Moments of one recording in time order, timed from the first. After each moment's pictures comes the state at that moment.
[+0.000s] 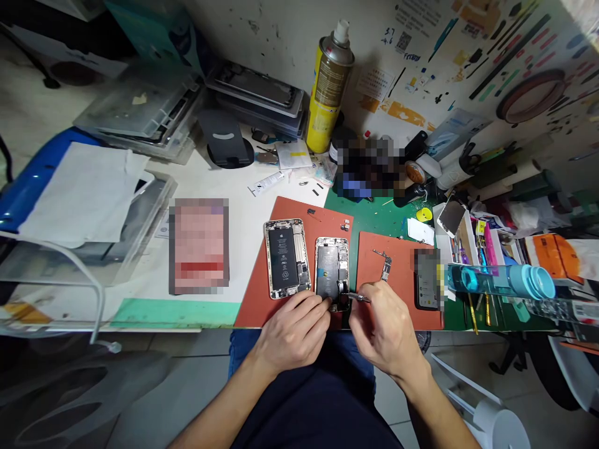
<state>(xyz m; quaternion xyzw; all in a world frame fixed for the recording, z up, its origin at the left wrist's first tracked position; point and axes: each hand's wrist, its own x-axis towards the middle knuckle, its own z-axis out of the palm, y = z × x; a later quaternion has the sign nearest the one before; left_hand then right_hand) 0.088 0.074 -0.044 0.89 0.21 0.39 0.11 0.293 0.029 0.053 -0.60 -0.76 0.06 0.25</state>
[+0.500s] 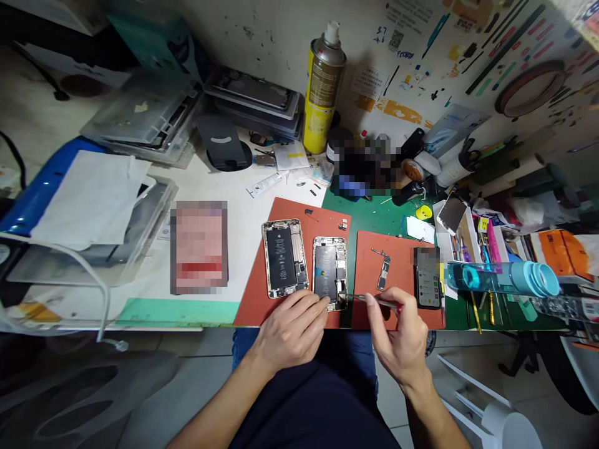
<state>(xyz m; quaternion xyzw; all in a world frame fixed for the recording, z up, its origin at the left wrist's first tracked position) 0.089 0.076 -0.041 0.89 0.20 0.39 0.09 0.299 0.006 0.042 -0.68 -0.62 0.06 0.38</state>
